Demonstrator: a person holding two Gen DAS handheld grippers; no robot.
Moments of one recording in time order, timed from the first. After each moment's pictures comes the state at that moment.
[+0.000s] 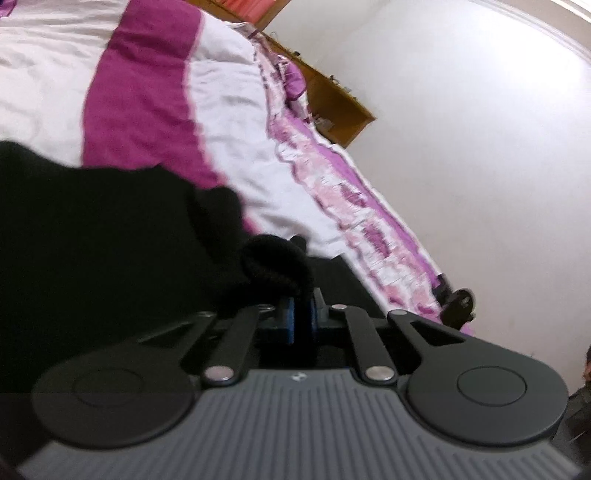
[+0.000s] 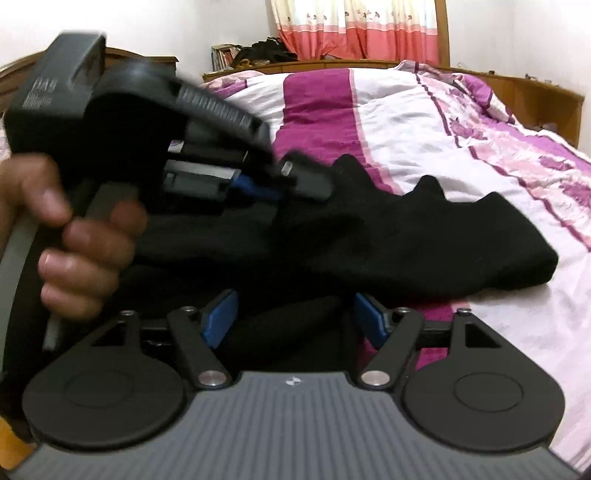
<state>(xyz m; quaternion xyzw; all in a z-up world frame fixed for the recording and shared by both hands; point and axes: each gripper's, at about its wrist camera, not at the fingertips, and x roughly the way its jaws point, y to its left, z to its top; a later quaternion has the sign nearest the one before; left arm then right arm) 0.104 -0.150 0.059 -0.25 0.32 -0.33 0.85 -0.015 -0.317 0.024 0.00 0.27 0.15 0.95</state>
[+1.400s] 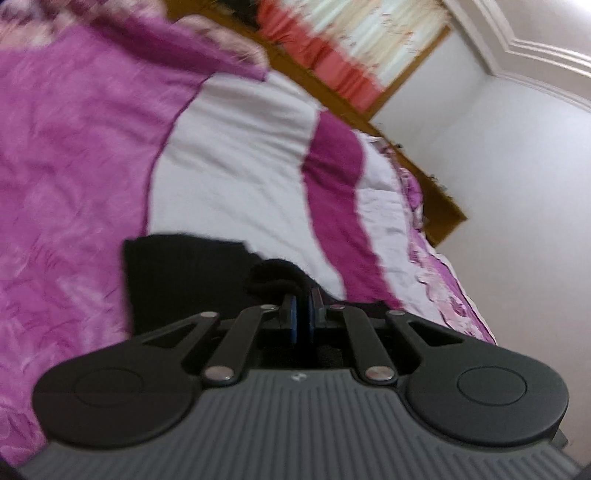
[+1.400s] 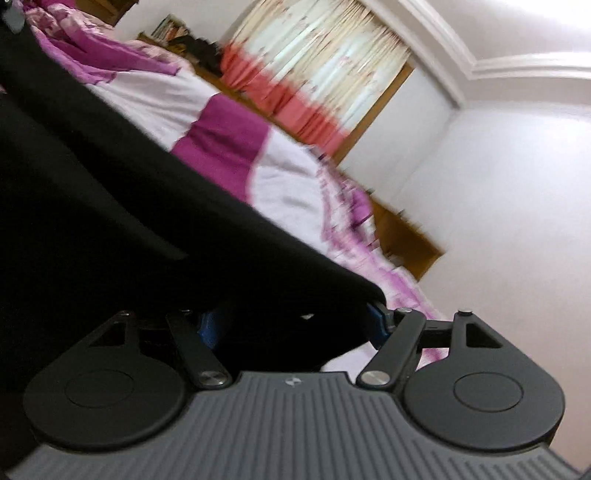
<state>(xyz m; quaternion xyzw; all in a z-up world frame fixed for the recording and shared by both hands) 0.070 0.118 0.070 -0.31 0.26 -0.13 0.90 0.012 -0.210 0.016 -0.29 0.16 -0.11 0.94</state>
